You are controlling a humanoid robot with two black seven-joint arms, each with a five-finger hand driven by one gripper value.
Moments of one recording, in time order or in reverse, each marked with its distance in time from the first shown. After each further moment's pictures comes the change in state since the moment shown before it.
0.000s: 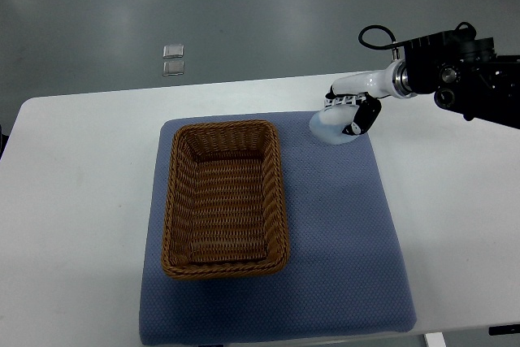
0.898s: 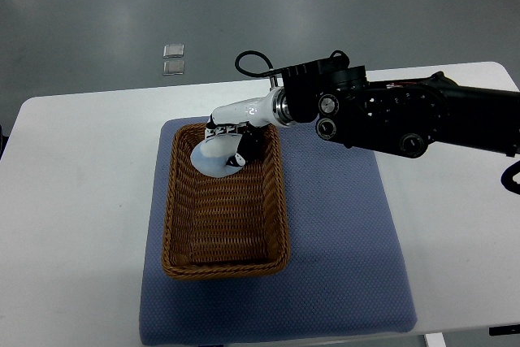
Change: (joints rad) left arm 0.000 0.000 0.000 0.000 0.000 0.000 0.000; right arm -0.053 0.414 0.098 -0.110 0.011 -0.051 0.004
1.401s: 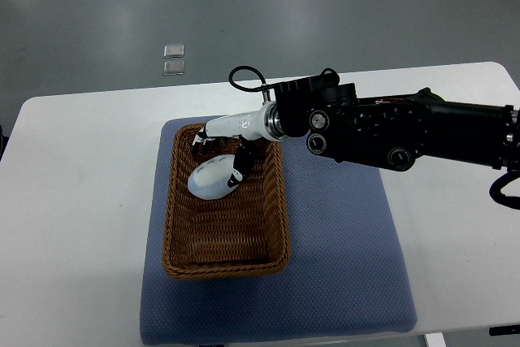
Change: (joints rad) left arm 0.000 0.000 0.000 0.000 0.000 0.000 0.000; right arm -0.032 0.023 0.001 -0.009 0.004 -0.022 0.000
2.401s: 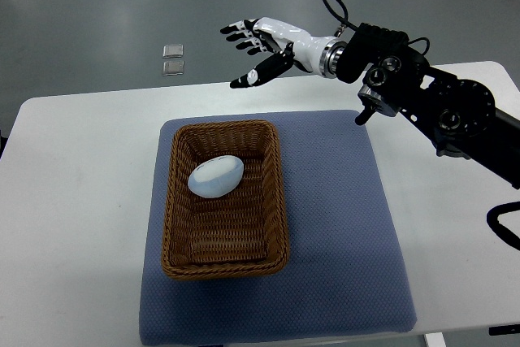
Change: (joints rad) left arm 0.000 0.000 0.000 0.000 0.000 0.000 0.000; right arm -0.311 -0.054 0.736 -0.061 0.130 -0.192 0.035
